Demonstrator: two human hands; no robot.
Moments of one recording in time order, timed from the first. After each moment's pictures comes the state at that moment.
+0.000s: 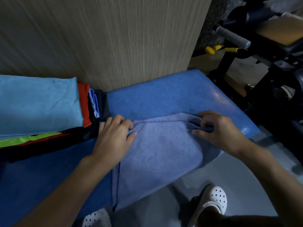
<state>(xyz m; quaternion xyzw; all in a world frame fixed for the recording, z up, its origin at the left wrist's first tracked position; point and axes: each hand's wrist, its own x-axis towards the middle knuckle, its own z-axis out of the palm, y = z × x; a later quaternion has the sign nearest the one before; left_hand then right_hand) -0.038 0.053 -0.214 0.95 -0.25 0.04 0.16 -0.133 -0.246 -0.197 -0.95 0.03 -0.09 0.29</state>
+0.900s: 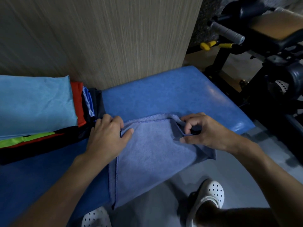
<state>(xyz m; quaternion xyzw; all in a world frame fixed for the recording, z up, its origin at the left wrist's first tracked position) -0.040 0.054 -0.205 0.97 -0.18 -0.02 0.18 -0.128 -0.231 -0.192 -0.90 -0.07 0.03 0.43</state>
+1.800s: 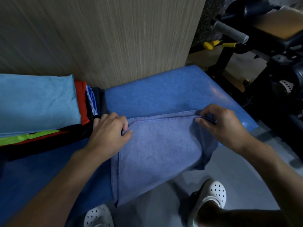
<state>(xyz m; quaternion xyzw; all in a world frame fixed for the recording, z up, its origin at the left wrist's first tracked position) -0.030 0.056 -0.204 0.96 -0.23 0.00 0.15 -0.139 -0.244 -0.191 -0.94 0.05 -0.16 0.28</state>
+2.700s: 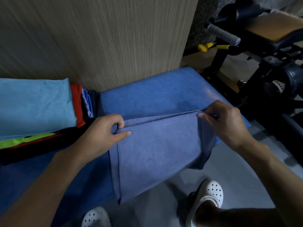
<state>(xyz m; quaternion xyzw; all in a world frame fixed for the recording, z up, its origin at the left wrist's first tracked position) -0.027 0.070 -0.188 0.88 -0.32 -0.07 0.35 -0.141 -0.262 -0.193 -0.93 0.11 -0.22 0.28</state>
